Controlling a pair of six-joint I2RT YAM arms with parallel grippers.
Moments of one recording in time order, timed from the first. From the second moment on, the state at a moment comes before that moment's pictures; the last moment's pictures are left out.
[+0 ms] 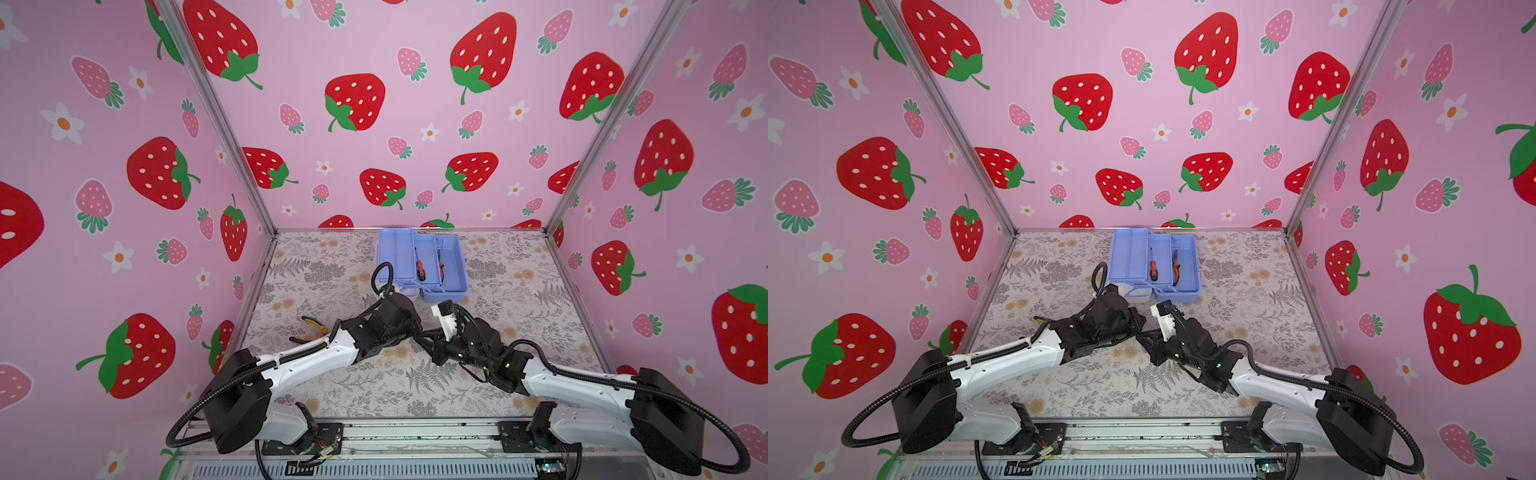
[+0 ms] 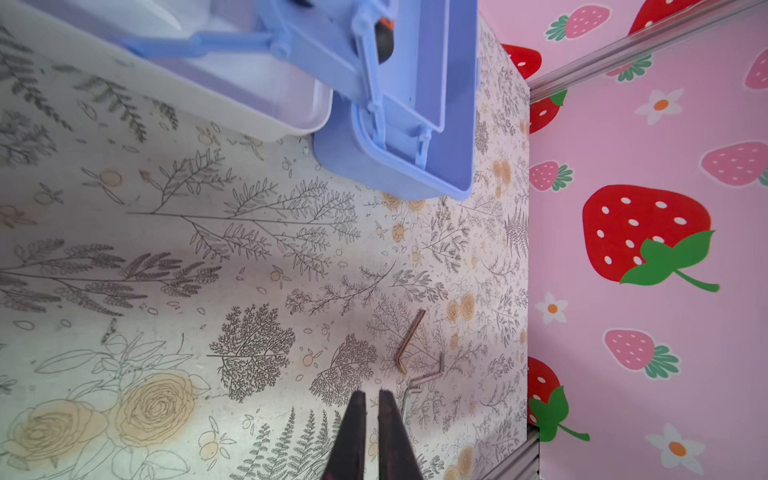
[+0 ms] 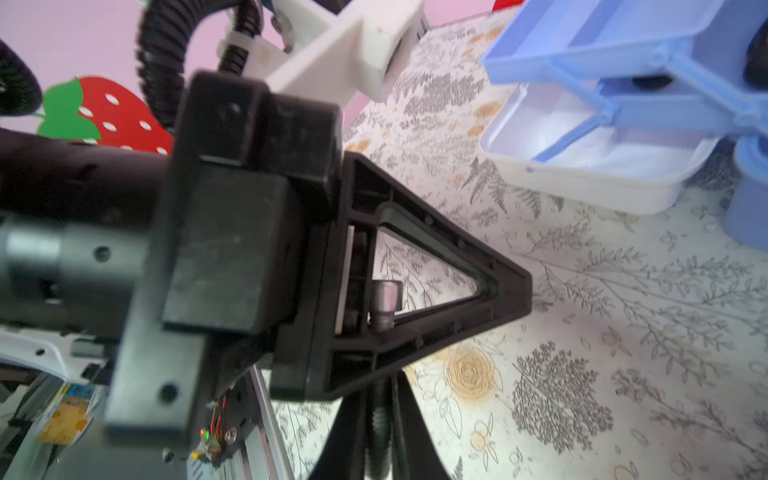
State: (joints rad) left arm -0.84 1.39 0.96 -0.25 -0.07 -1.07; right arm 1.04 1.15 0.48 0.37 -0.14 0.51
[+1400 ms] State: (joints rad) left arm -0.54 2.40 2.42 -1.06 -0.14 -0.48; right arm 0.73 1.18 0.37 0.12 -0.19 0.39
